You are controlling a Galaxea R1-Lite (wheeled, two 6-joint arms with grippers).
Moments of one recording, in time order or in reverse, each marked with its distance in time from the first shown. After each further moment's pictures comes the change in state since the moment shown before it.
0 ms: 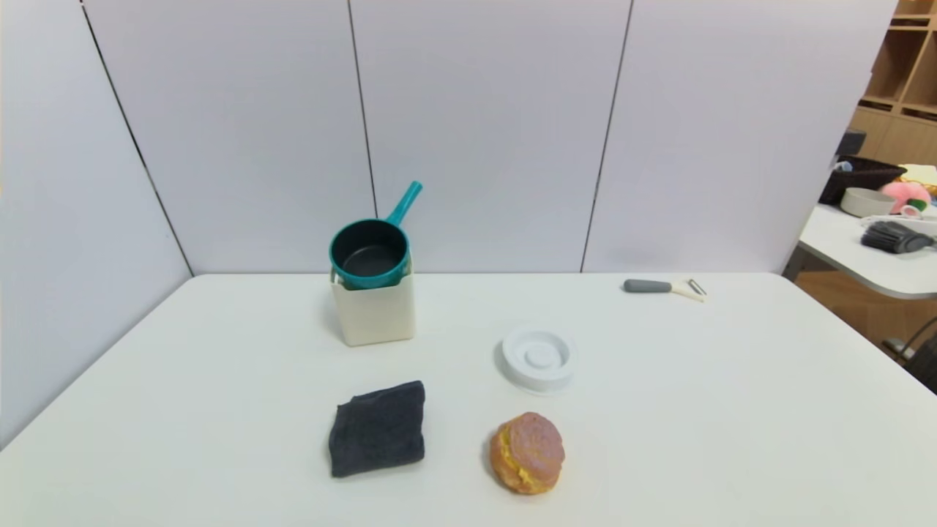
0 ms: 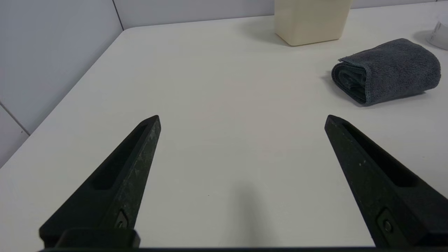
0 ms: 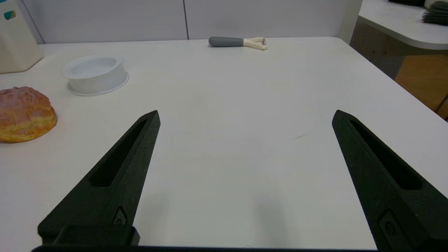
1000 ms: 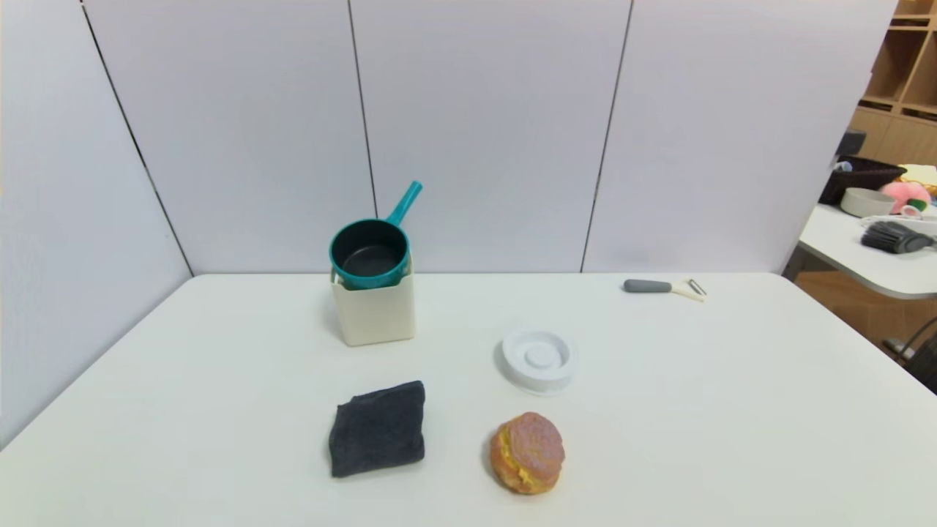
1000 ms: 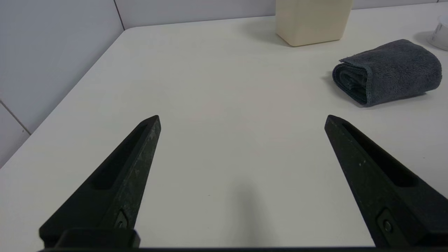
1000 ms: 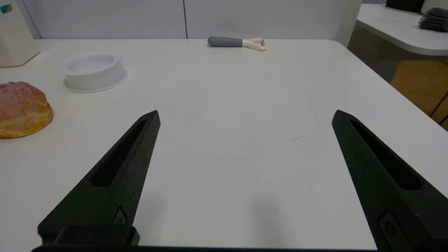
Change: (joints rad) left arm 0.000 0.000 0.000 0.000 0.002 -0.001; right arm 0.000 0.000 0.000 0.000 0.001 -0.021
